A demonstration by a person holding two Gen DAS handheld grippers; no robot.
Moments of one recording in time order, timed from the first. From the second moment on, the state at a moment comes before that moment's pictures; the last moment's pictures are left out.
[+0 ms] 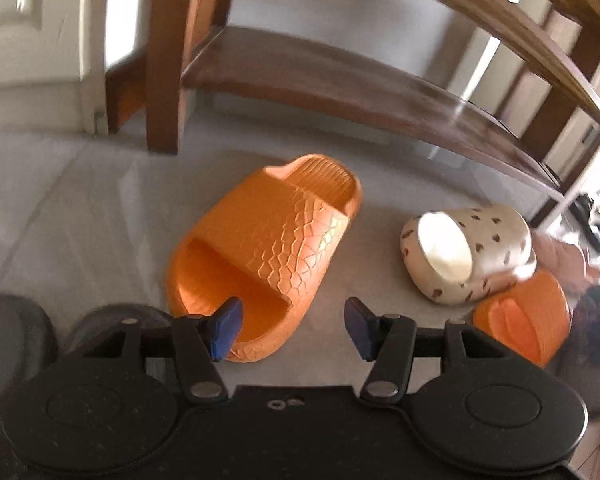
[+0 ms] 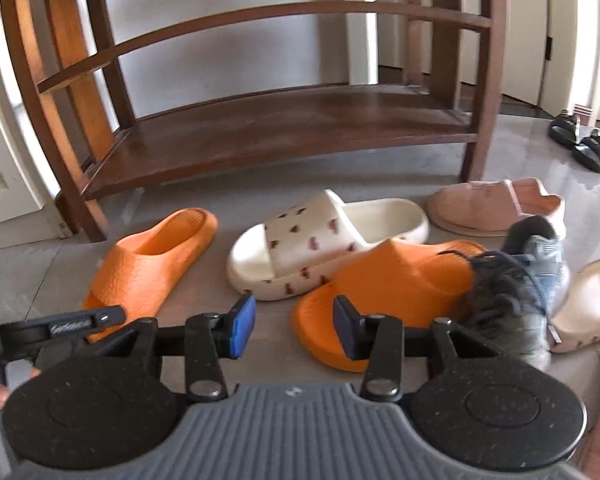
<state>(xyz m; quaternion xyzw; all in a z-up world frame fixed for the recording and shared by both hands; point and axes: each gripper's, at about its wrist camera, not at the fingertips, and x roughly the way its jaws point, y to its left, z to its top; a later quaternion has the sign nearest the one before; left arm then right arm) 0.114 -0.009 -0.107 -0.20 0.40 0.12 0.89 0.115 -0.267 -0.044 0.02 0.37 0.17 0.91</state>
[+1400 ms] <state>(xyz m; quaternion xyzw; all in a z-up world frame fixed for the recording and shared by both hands) 0.095 -0.060 -0.078 -0.14 0.32 0.04 0.94 0.082 -0.293 -0.042 0.02 0.37 0.12 0.92</state>
